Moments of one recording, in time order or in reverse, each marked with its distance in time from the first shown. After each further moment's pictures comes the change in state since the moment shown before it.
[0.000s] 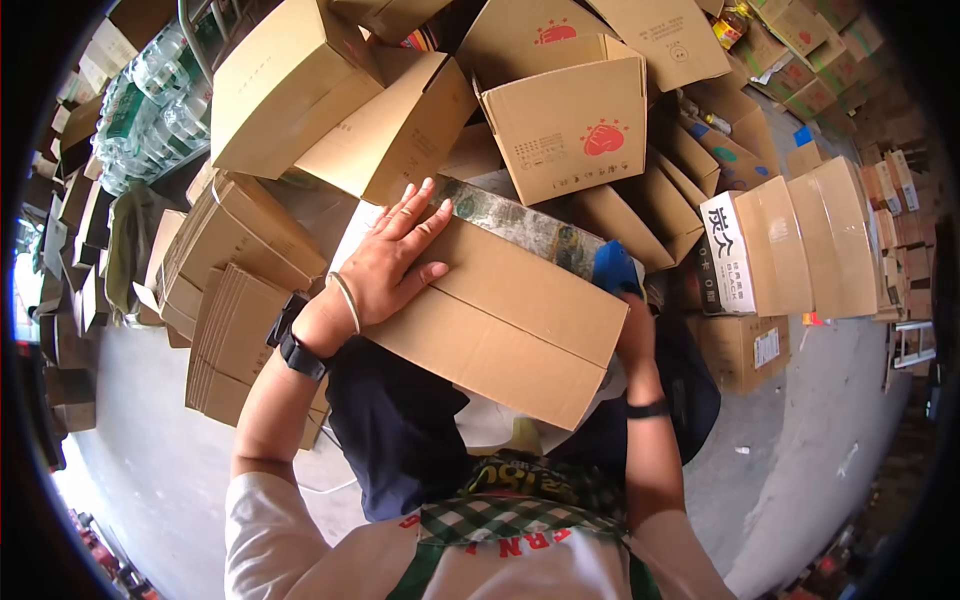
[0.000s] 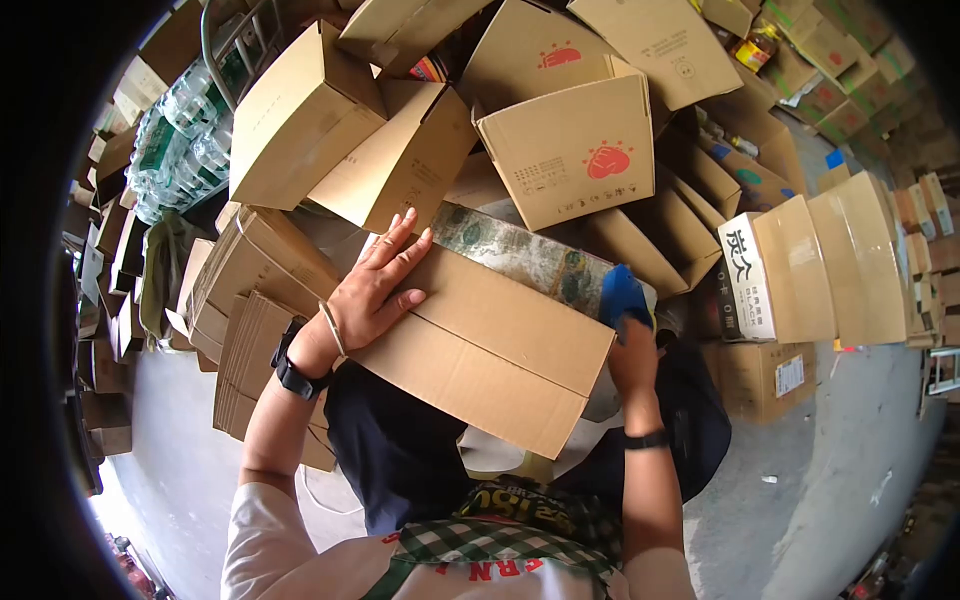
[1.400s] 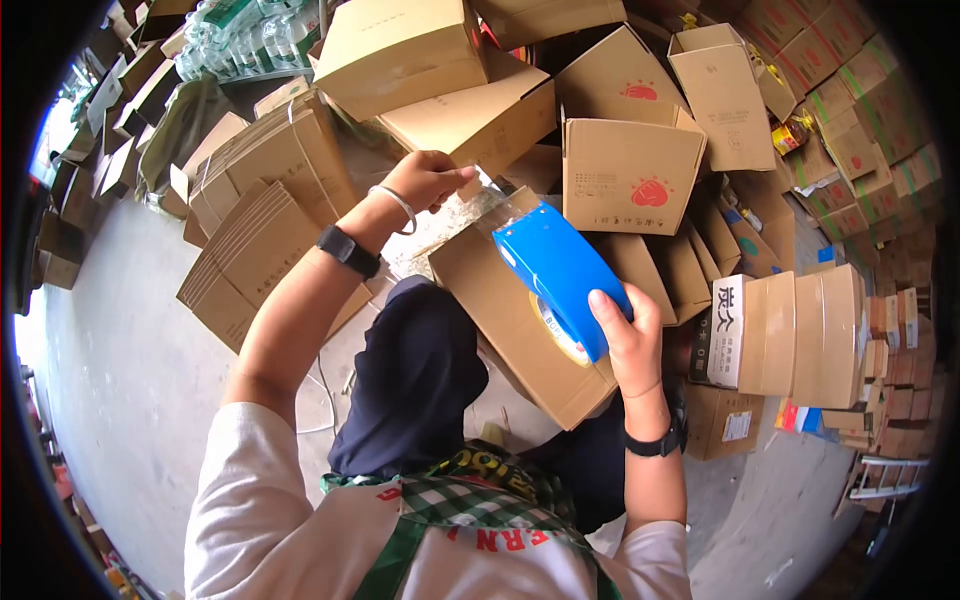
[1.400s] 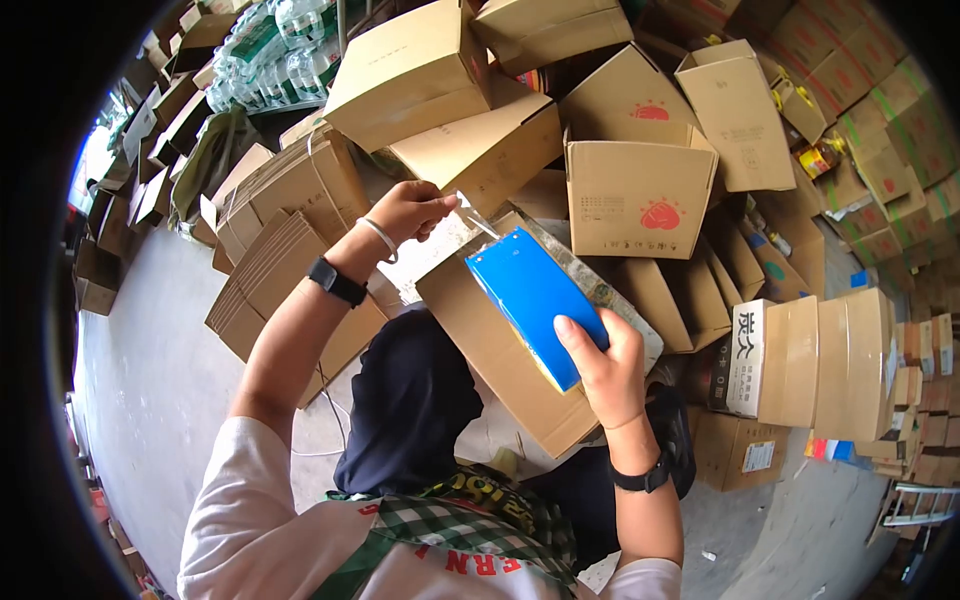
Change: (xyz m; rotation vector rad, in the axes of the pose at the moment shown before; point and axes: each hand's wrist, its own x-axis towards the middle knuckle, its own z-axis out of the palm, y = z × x) left_hand 0.002 -0.032 -0.011 -0.891 0.346 -0.637; right_hand -0.051 -0.193 -0.115 0.846 -0.325 -0.328
